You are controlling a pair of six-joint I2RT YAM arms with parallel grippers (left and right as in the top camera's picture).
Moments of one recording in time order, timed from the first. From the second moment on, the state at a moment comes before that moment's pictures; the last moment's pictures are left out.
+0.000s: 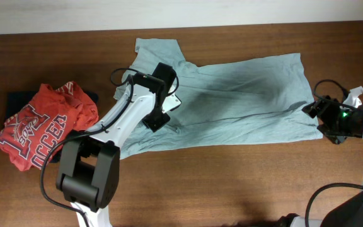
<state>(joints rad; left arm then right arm) -0.44 1.99 1.53 -1.08 -0.16 0.45 -0.56 1.49 1.19 -0.97 -0.47 0.26</state>
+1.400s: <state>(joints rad) -0.44 1.99 1.30 -0.76 0.01 0.34 -0.56 1.49 1.19 -0.99 -0.47 0.26</state>
